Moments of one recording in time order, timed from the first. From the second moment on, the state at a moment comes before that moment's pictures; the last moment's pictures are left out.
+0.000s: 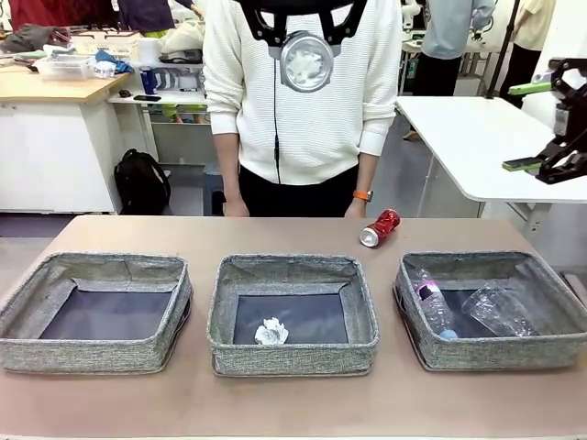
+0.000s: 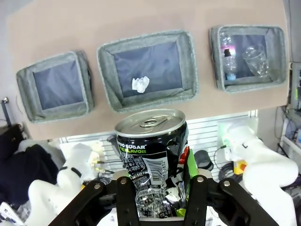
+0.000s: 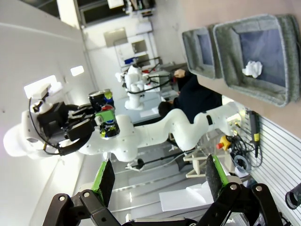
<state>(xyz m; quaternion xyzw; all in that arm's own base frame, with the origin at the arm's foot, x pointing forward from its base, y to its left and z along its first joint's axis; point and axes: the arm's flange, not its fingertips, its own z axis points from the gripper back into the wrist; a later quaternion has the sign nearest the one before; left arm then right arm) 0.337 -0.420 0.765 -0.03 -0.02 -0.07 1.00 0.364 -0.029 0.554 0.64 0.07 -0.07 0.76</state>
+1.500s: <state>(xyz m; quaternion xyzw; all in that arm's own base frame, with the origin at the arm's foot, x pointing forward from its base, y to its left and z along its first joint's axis) 0.336 -0.420 0.765 -0.03 -0.02 -0.07 1.00 0.364 -0.029 0.554 0.64 0.07 -0.07 0.76</state>
